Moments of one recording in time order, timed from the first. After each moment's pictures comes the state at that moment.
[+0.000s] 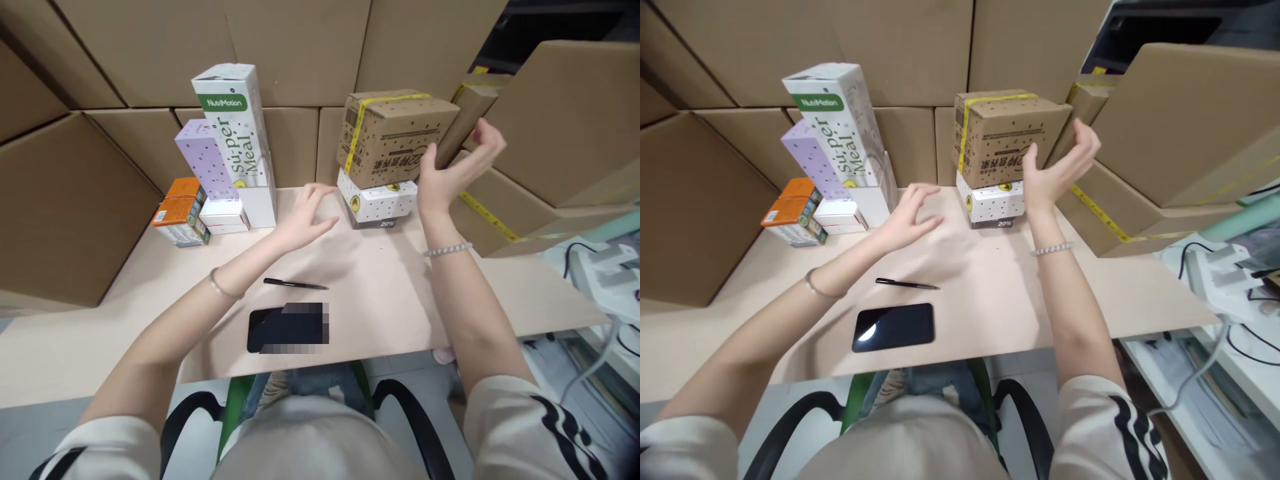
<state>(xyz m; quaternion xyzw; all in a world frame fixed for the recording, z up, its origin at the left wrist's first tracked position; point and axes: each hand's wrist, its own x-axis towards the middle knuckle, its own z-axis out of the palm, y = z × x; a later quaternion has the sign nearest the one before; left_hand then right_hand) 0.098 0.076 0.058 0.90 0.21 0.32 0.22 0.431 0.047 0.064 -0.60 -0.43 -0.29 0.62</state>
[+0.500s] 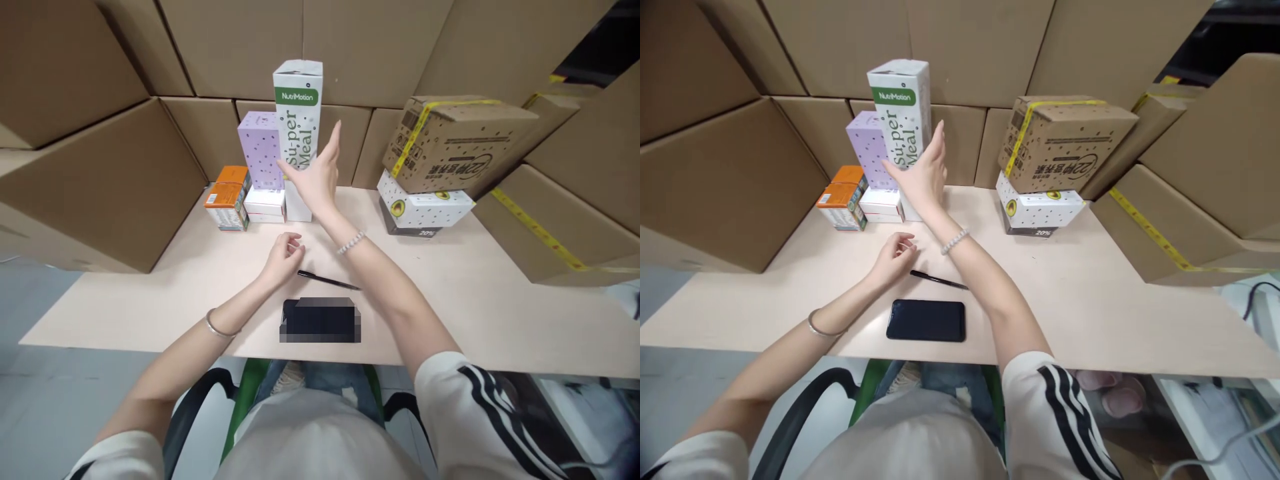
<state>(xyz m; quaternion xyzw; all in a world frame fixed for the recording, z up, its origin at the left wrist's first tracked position) -0.017 0.027 -0.021 0.64 0.48 0.42 0.43 0.122 0.155 0.057 -0.46 -0.62 0.13 0.62</state>
